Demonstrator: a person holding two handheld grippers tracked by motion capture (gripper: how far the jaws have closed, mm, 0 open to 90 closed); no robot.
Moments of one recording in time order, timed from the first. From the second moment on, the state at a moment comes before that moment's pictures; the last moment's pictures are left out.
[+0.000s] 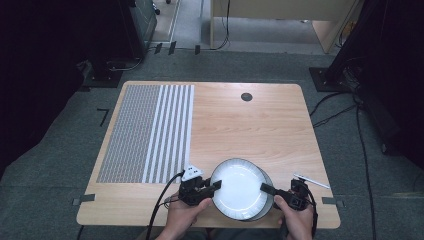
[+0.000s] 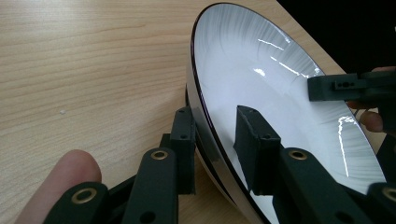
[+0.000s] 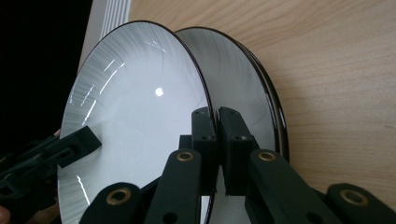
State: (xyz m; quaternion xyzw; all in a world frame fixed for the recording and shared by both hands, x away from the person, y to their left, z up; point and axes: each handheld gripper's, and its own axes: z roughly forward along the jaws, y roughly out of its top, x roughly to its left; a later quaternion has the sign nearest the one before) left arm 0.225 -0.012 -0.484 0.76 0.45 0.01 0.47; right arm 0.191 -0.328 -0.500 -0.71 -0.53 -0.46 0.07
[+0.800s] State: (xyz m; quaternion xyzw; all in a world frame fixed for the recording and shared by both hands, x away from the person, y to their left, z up) left arm 0.237 0.036 -0.451 0.74 0.47 0.05 0.49; right arm 0.223 -0.280 -0.460 -0.68 -0.56 -0.47 0.05
